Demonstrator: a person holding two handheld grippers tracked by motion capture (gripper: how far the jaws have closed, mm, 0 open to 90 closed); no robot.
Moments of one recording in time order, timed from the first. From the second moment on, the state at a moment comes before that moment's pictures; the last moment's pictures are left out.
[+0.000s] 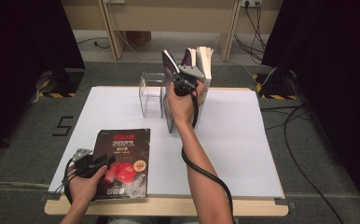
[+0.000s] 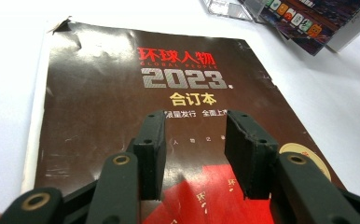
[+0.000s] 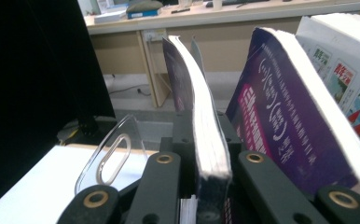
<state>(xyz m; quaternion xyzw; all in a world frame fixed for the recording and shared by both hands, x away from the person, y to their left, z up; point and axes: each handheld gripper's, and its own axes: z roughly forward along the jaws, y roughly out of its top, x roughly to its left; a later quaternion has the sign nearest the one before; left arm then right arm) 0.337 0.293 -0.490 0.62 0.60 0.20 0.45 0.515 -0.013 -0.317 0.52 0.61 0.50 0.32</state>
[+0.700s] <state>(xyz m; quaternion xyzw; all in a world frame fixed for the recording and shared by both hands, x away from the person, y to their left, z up) 0.337 0.289 -0.490 0.63 0.60 0.19 0.45 0.495 -0.040 -0.310 0.55 0.63 0.49 0.25</state>
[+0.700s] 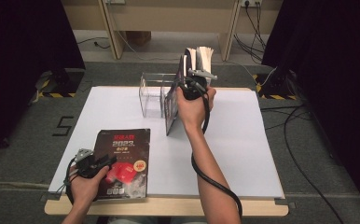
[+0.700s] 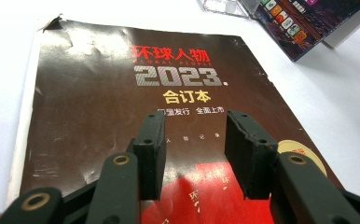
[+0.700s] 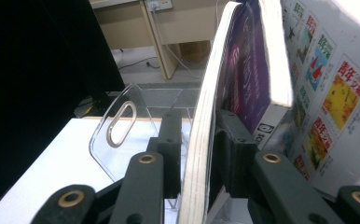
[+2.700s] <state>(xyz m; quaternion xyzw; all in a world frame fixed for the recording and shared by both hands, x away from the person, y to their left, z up) 0.337 0.291 -0.490 0.63 0.60 0.20 0.46 0.523 -0.017 -0.306 0.55 0.60 0.48 0.32</state>
